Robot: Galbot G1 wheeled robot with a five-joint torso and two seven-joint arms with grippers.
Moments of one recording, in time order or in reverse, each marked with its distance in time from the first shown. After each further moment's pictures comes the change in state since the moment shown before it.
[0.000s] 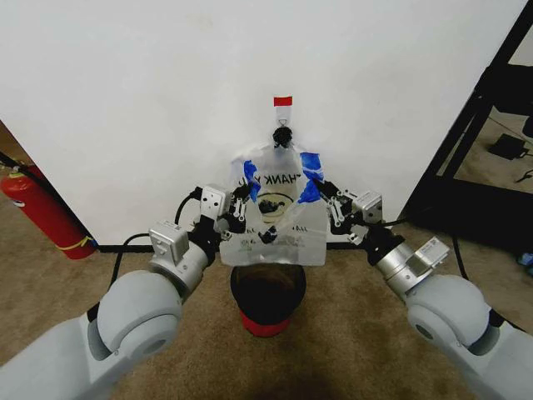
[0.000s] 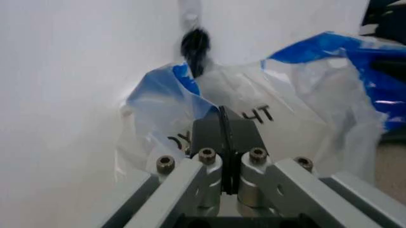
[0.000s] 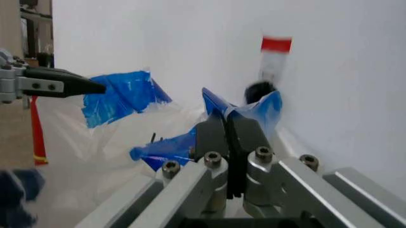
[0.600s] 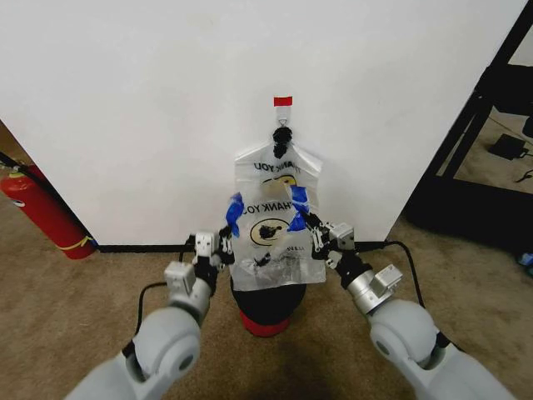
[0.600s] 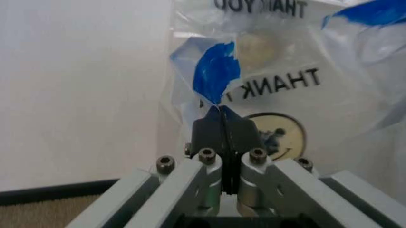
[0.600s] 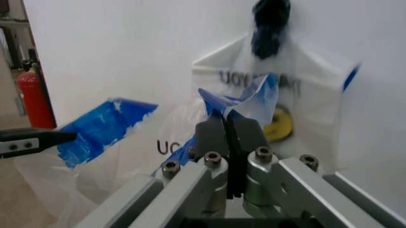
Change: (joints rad) left arm 0.335 -0.172 -0.068 0.122 0.186 -0.126 -0.014; right arm -0.107 0.210 -0.062 -0.130 -0.097 0.056 0.000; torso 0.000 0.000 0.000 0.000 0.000
